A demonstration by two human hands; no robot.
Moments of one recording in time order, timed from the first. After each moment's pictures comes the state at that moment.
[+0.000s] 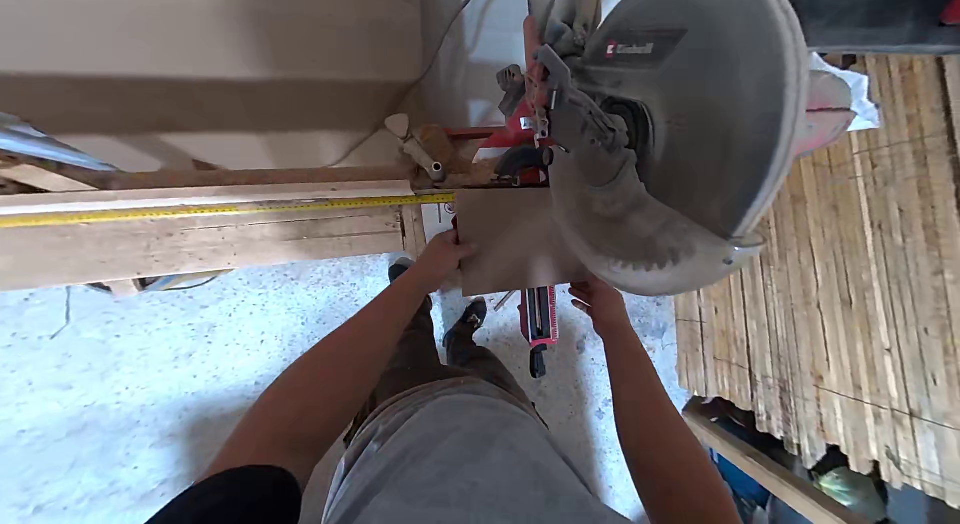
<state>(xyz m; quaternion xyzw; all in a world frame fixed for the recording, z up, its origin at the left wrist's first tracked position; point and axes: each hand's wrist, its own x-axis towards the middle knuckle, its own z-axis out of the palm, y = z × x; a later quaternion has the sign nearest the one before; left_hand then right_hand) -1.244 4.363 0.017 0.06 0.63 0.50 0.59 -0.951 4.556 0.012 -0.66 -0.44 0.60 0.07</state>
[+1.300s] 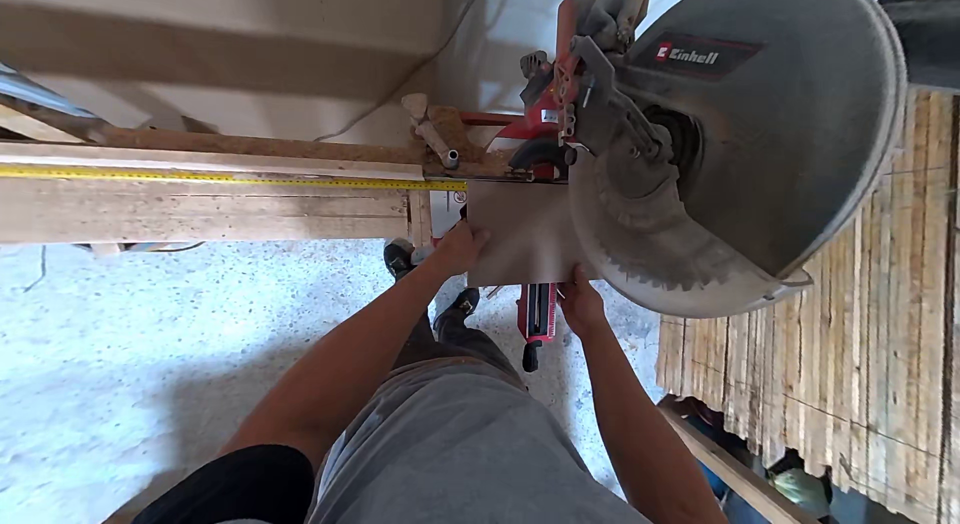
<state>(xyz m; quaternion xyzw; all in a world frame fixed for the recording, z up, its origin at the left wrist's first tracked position) -1.248 4.378 0.018 0.17 0.76 0.29 0.56 -0.977 4.528 -0.003 -0.57 -0.40 0.71 0.10</state>
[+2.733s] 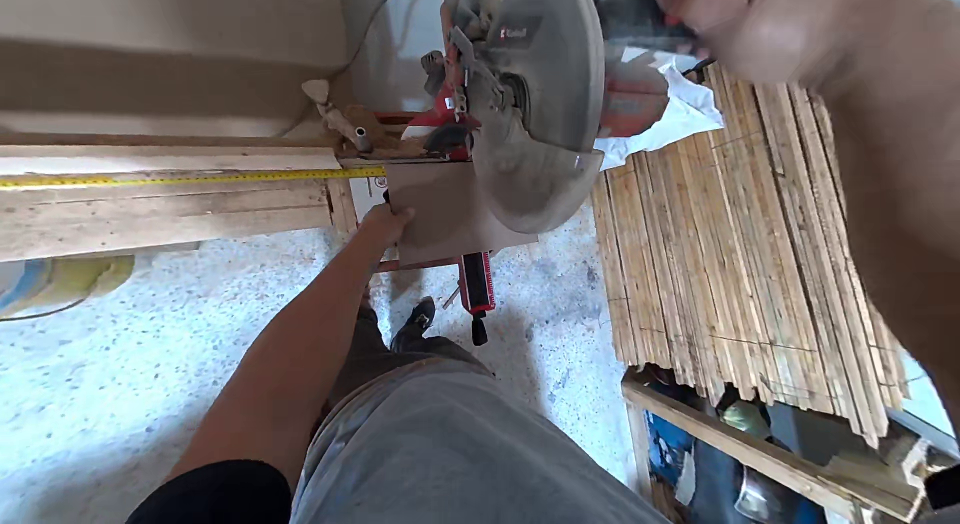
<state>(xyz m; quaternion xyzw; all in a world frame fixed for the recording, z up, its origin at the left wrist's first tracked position) -1.229 4.375 0.013 0.10 0.78 0.35 0.50 -1.092 4.643 0.435 -0.17 -0.98 0.02 -0.09</state>
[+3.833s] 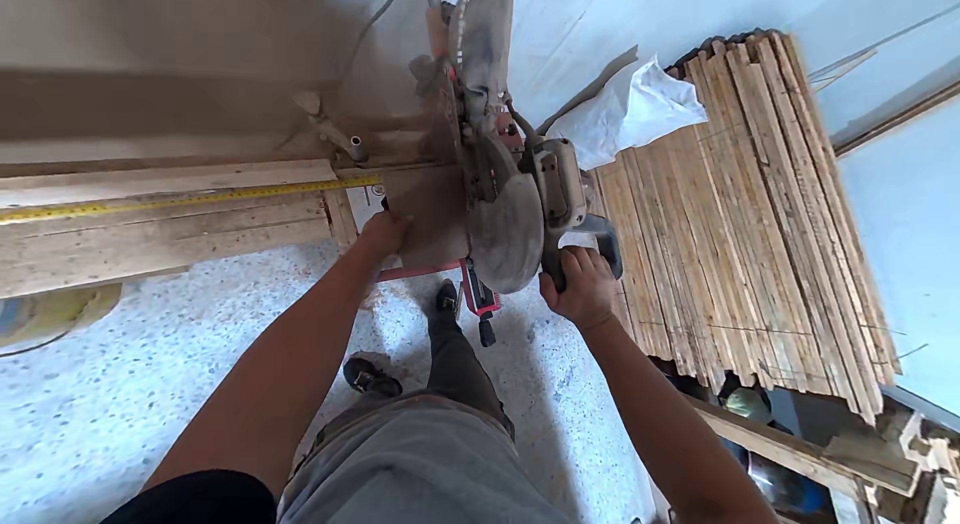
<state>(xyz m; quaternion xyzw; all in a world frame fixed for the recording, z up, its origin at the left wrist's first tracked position) -1.243 4.384 0.004 0.15 0.78 0.33 0.52 -0.909 4.530 0.144 -0.24 -0.95 -0.09 0.17</state>
